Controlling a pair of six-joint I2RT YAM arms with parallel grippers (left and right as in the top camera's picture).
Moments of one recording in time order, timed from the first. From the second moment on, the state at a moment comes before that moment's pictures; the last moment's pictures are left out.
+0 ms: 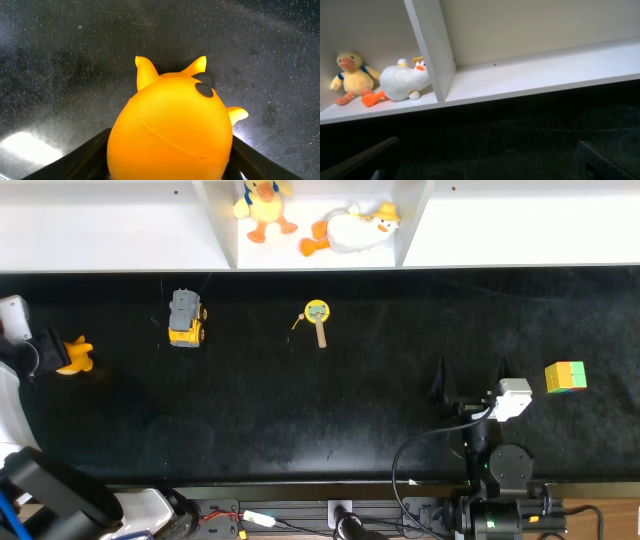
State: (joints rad) left arm 0.71 1.56 1.18 -0.77 0.03 0.27; right arm 0.00 0.01 0.02 -0.02 -0.04 0.20
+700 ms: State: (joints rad) left arm 0.71 1.56 1.18 -0.76 0.05 0.28; right arm 0.00 0.01 0.02 -0.02 -0.04 0.20
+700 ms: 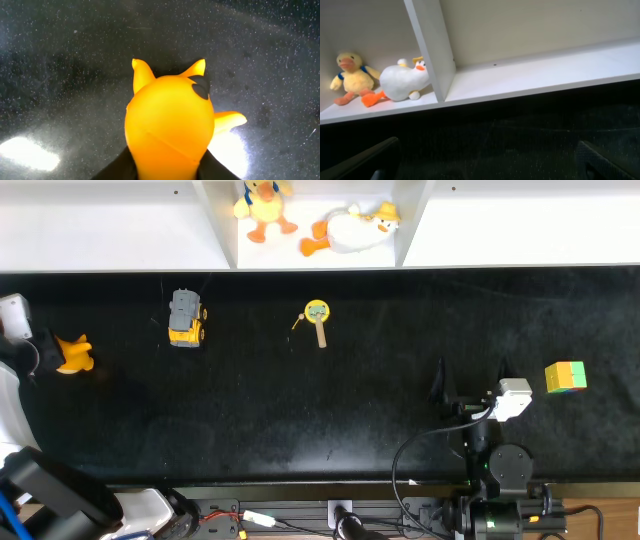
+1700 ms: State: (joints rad) left arm 0.48 1.34 1.17 -0.50 0.15 0.26; right arm 0.00 0.01 0.02 -0.02 -0.04 0.20
